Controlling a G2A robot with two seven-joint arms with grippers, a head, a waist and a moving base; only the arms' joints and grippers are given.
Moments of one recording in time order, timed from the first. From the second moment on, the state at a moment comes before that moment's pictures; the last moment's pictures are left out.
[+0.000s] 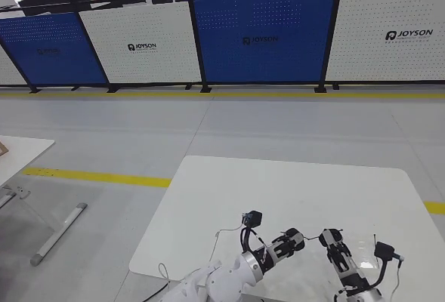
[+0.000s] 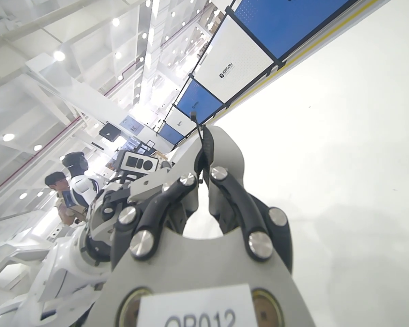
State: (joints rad) left arm 1.39 -1.24 -0.81 -1.69 0.10 -0.02 -0.08; right arm -1.76 -1.23 1.34 -1.75 -0.40 -0.34 0.01
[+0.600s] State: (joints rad) left arm 1.39 -1.25 -0.78 -1.71 0.17 0.03 -0.07; right arm -1.78 -1.23 1.34 -1.76 -0.44 -0.34 -0.03
